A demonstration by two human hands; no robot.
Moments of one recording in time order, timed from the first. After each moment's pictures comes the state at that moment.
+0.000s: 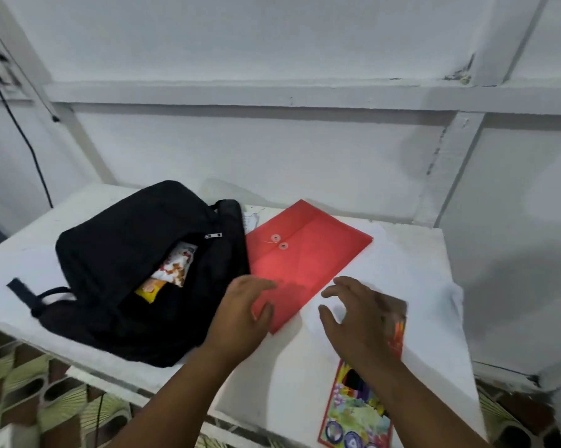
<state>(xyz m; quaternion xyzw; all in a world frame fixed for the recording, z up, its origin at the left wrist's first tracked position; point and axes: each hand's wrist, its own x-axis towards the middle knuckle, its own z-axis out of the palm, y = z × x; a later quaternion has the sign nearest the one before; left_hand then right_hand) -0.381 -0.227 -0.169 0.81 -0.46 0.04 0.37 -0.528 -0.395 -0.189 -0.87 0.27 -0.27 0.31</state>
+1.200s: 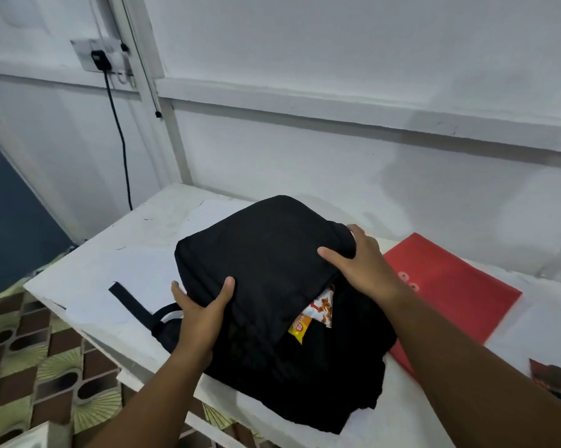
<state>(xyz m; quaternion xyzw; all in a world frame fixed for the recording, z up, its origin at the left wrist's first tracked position) -0.156 -0.017 -0.157 0.73 0.06 -0.17 0.66 -0.238 -0.296 -0.111 -0.85 0.28 -0.10 0.44</state>
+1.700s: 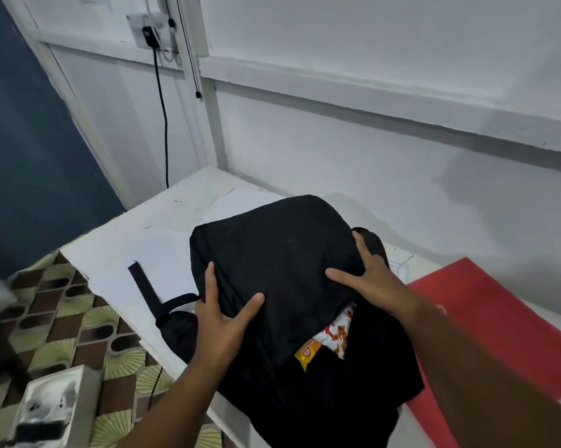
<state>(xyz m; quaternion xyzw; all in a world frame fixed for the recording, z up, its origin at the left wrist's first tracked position) -0.167 -0.048 -0.175 0.76 0.00 -0.07 0.64 -0.187 -0.341 -0.147 -0.85 0.19 0.07 0.49</state>
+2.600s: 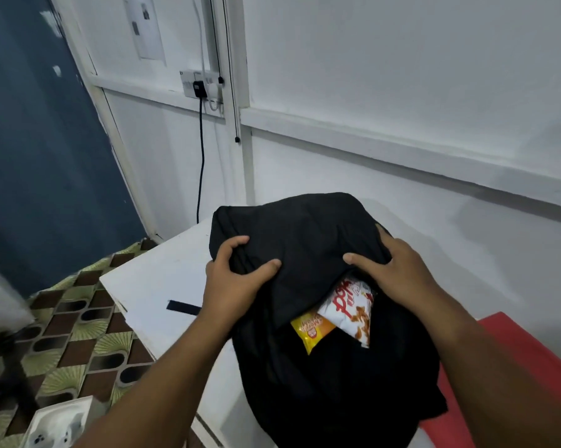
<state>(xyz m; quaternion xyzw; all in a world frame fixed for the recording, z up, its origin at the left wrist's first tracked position) -0.094 -0.027 -0.061 0.77 -0.04 0.02 0.64 -0.144 -0.299 -0.046 -0.89 0.10 -0.13 0.42</state>
